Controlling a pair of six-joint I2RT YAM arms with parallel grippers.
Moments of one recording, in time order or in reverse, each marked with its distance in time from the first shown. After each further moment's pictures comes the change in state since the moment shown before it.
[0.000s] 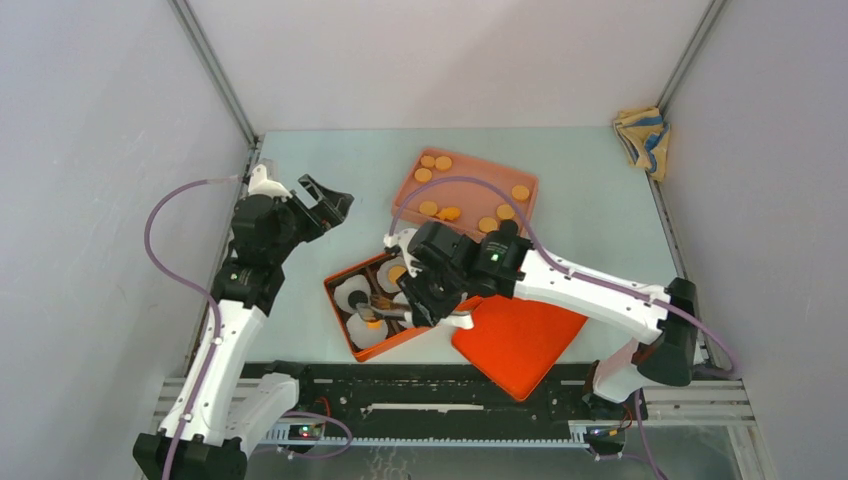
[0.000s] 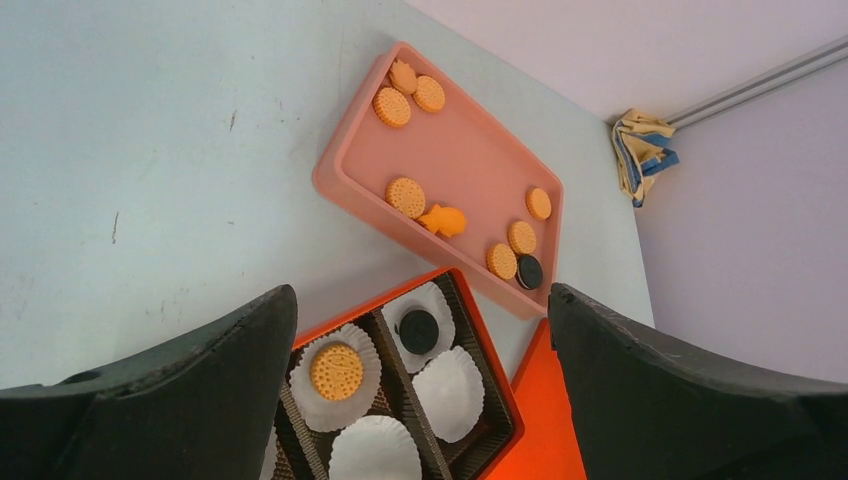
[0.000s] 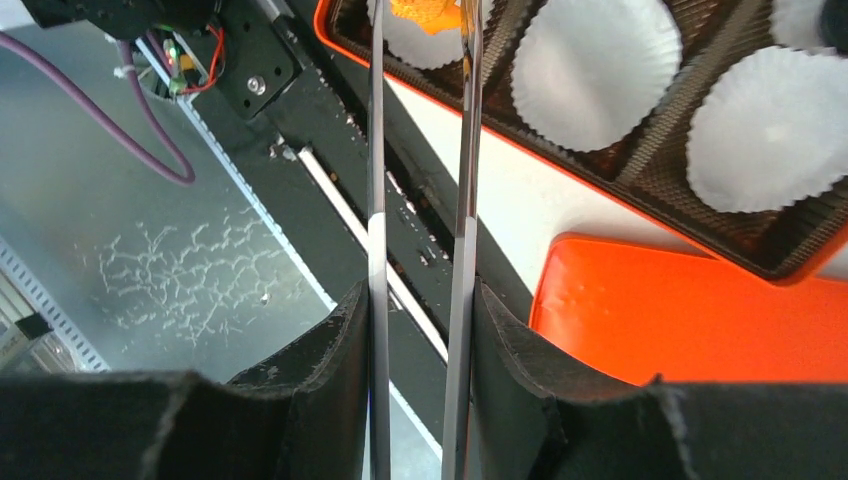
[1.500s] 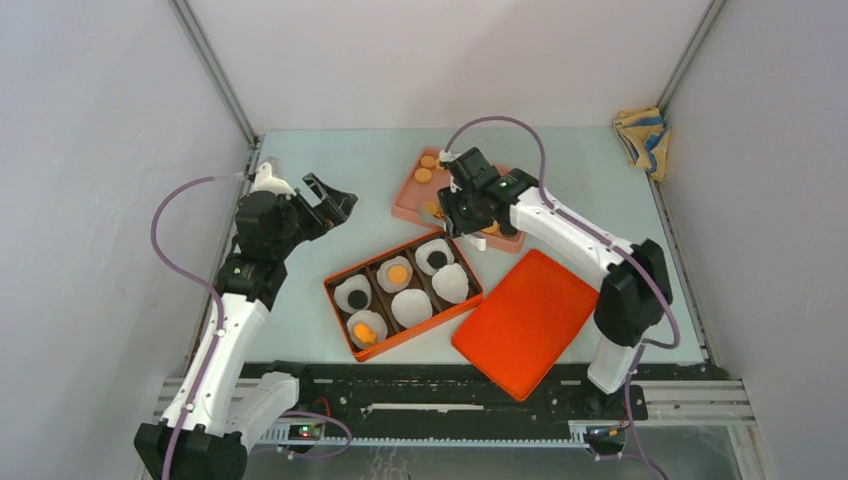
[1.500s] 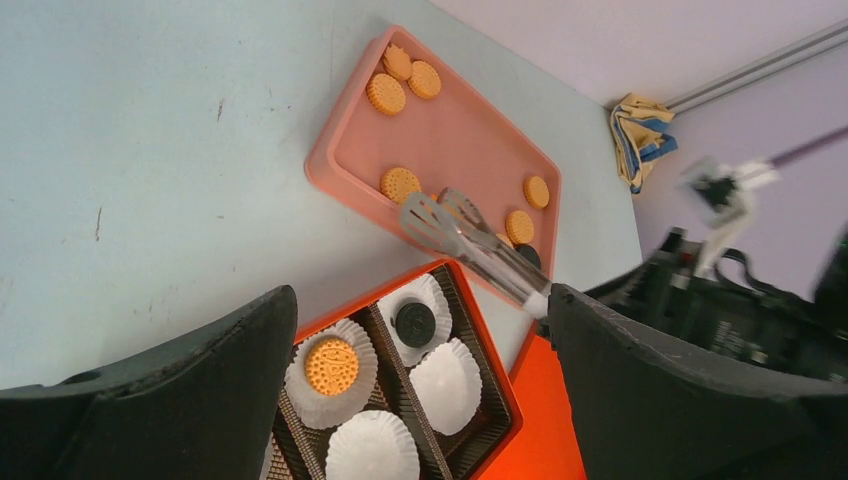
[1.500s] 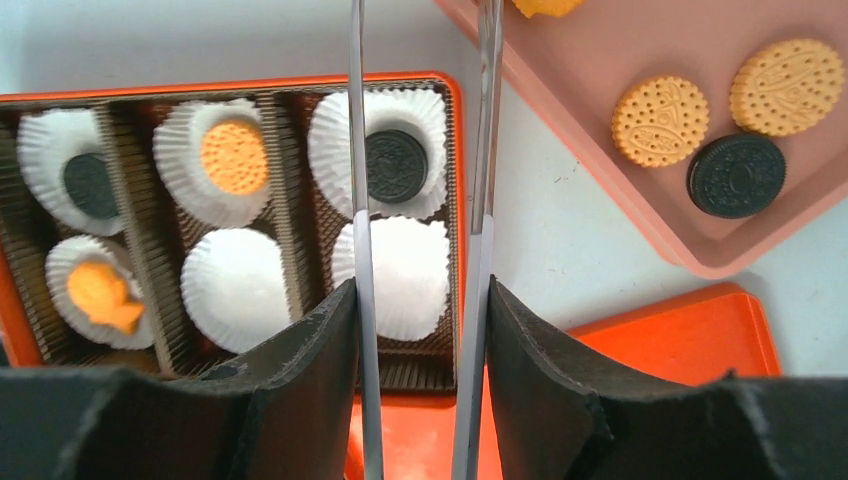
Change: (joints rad) left arm 0.001 0.032 0.002 0.013 0.033 0.000; right arm -0.445 0.200 0.093 0.116 0.163 -0.050
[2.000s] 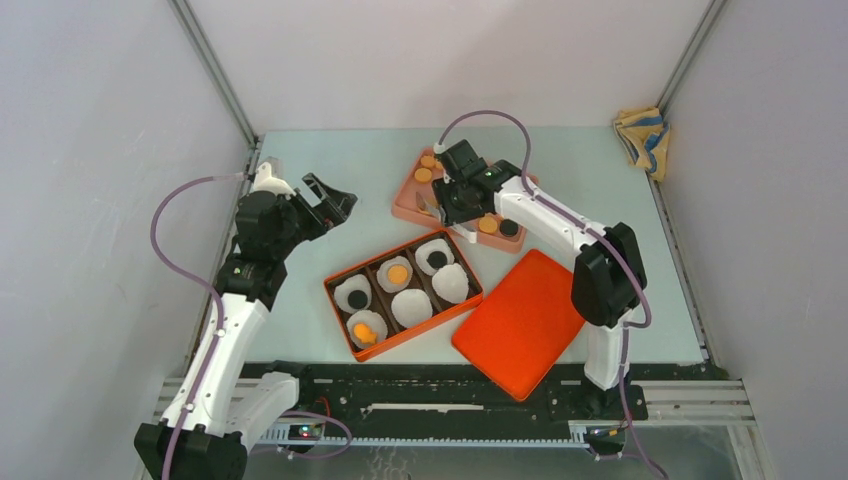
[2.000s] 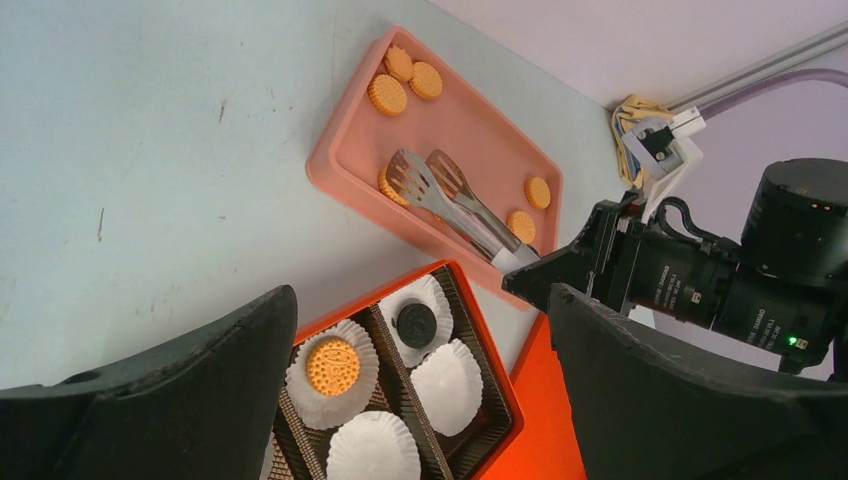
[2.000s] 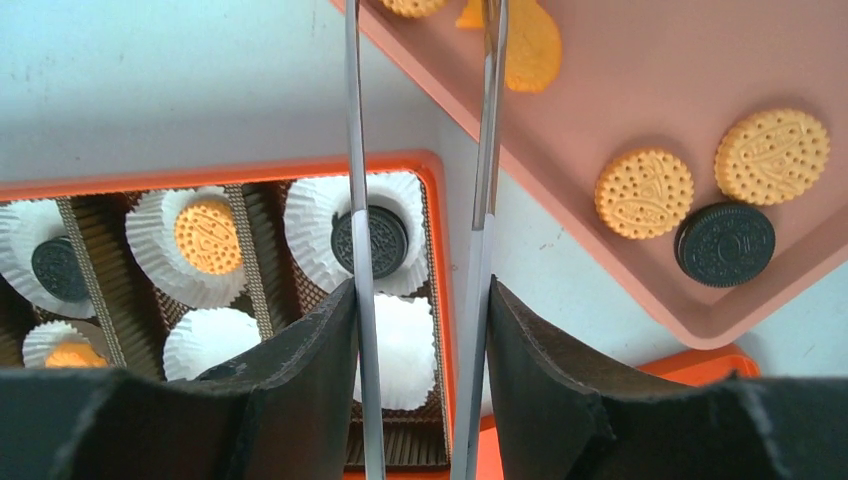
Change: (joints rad) left arm 0.000 0.000 0.000 0.000 -0.003 0.002; right arm -0.040 0.196 0.108 0.037 0.026 0.002
